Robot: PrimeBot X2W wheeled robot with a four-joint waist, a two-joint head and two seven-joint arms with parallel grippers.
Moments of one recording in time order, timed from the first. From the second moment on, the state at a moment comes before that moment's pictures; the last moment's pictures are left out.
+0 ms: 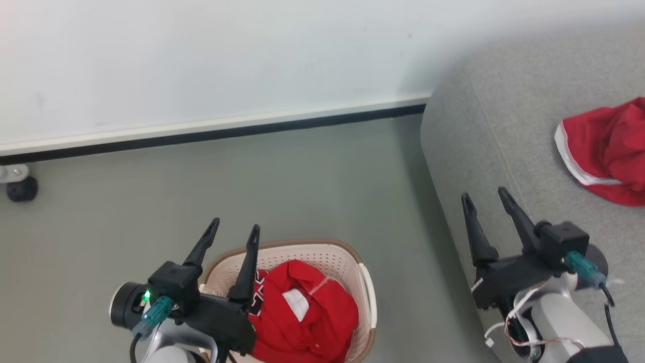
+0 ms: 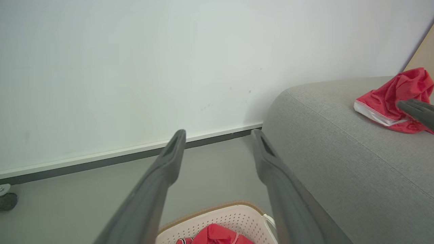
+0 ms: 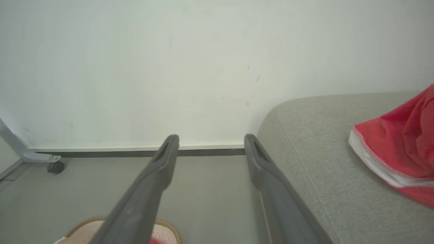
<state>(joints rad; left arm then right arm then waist) -0.21 0.18 -0.38 0.13 -0.38 0.07 -0.11 -0.42 -0.23 0.41 0.43 0.42 -0.03 -0.26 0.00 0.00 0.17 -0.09</state>
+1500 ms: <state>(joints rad) -0.05 0.20 -0.26 0.16 -0.41 0.12 -0.14 -0.13 -0.26 0.32 0.22 0.39 -0.11 -0.26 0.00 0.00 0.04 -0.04</state>
